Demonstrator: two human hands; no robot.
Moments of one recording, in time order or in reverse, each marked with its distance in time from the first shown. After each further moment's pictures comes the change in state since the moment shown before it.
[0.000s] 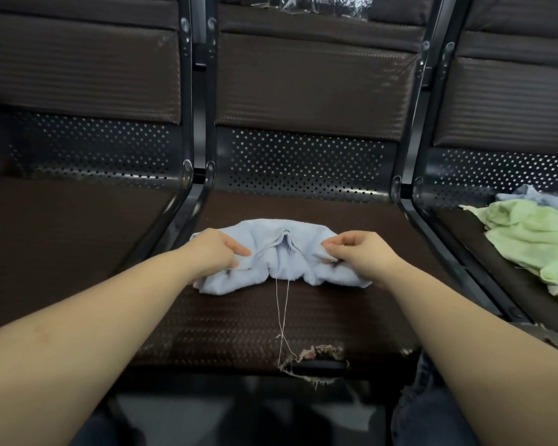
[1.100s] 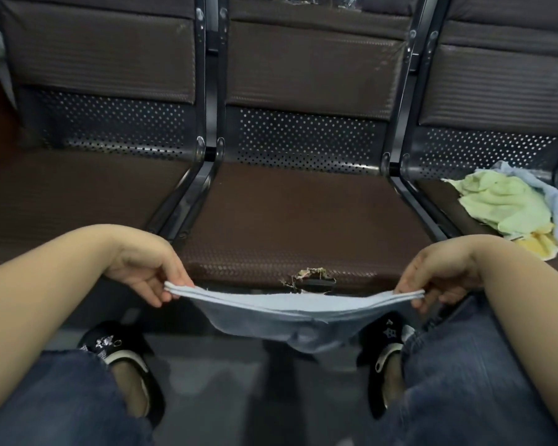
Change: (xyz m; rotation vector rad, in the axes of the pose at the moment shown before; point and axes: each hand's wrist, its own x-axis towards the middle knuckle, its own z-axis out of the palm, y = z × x) left_hand -0.124 -0.073 -0.047 -0.020 -0.543 -0.340; right_hand -0.125 0.028 -0.086 -0.323 -0.584 0.608
